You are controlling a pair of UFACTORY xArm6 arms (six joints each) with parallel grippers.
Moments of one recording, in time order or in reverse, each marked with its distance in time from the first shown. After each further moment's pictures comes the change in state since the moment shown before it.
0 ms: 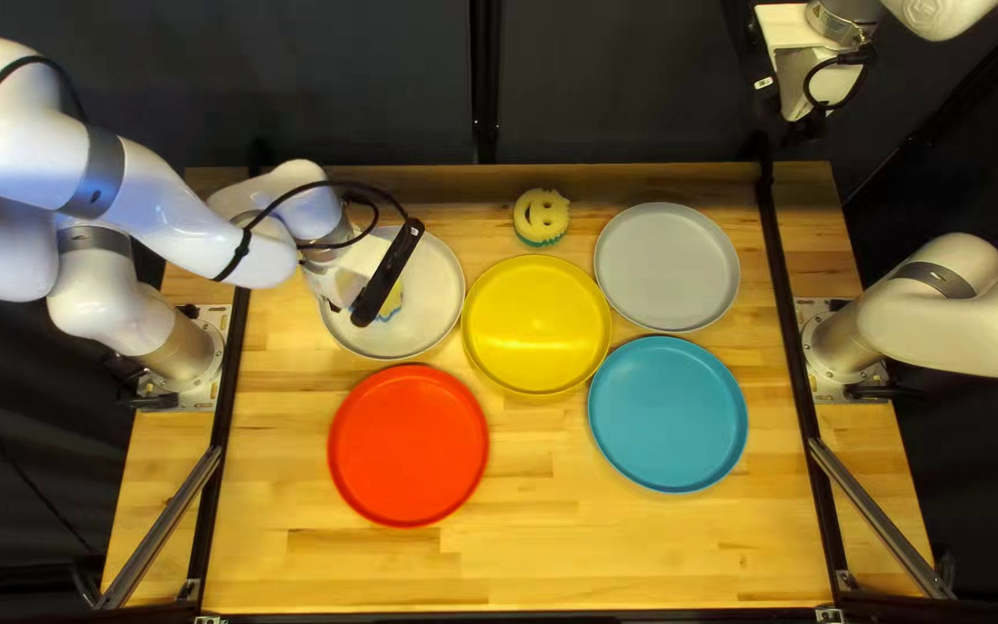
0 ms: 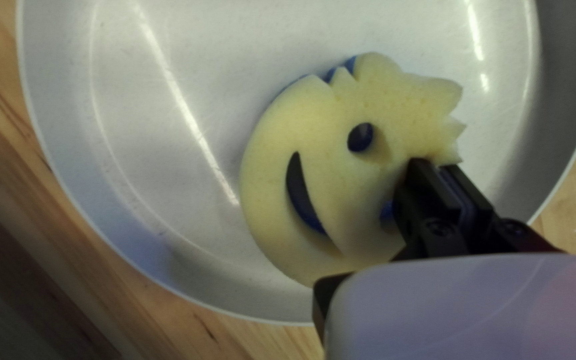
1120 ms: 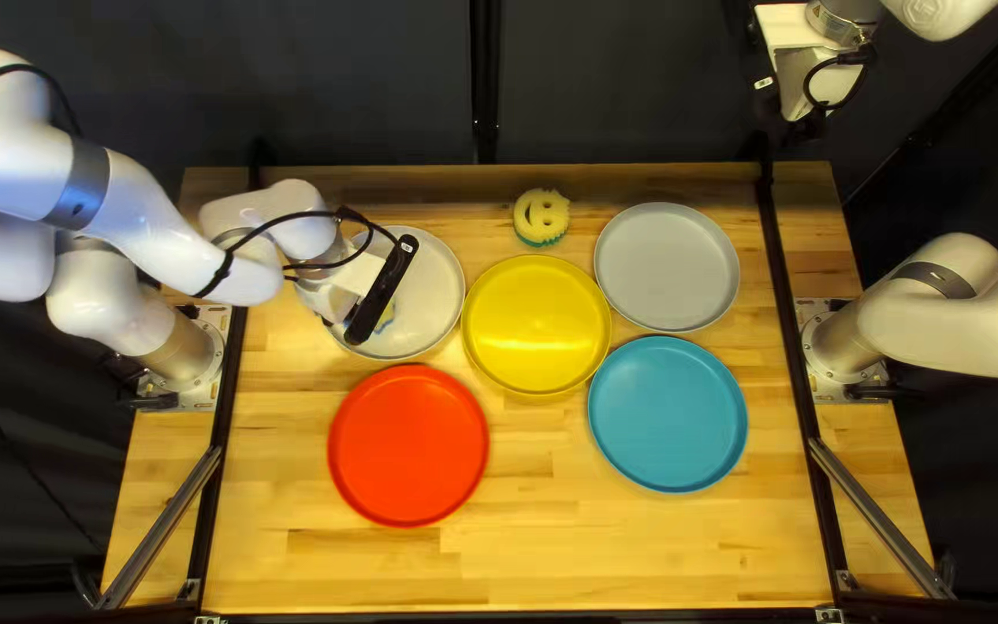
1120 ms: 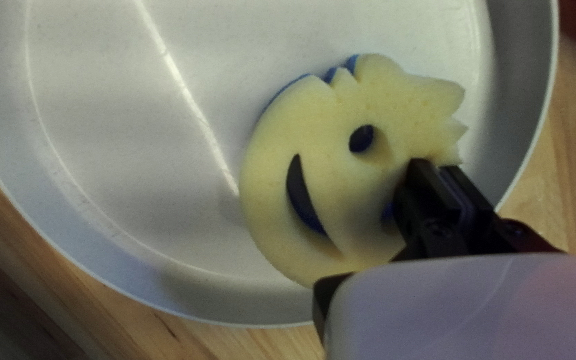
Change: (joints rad) left arm -0.027 -0.013 0.048 0.011 -0.013 -0.046; right arm 0.000 0.000 0.000 0.000 0.000 0.000
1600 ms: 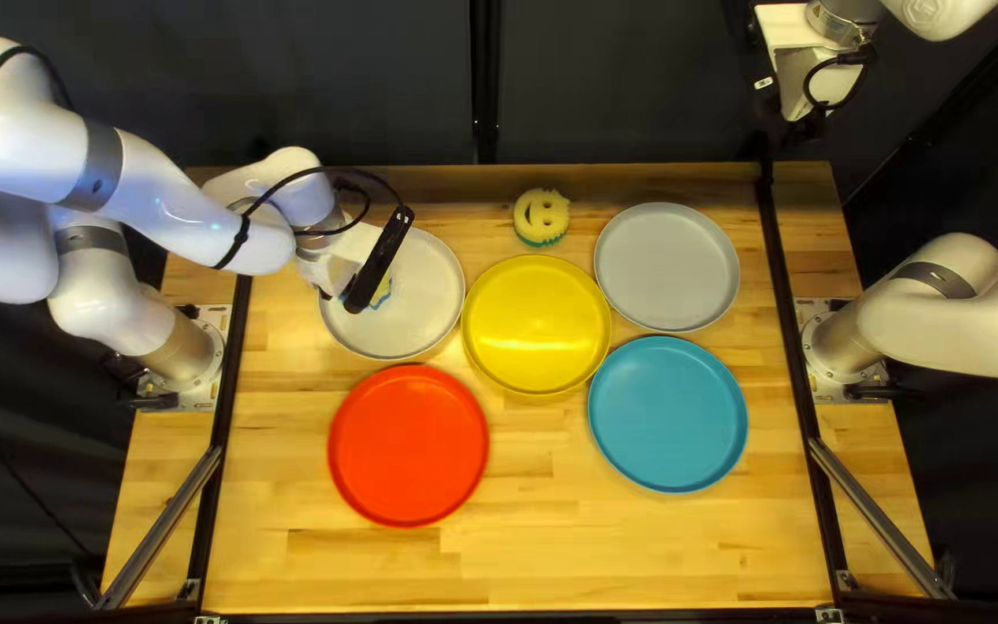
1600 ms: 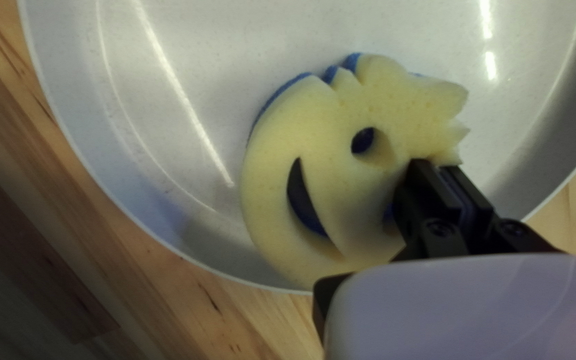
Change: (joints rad) left arm -0.116 -0.004 -0.005 -0.017 -0.012 -0.074; right arm 0.000 0.000 0.000 0.000 0.000 0.000
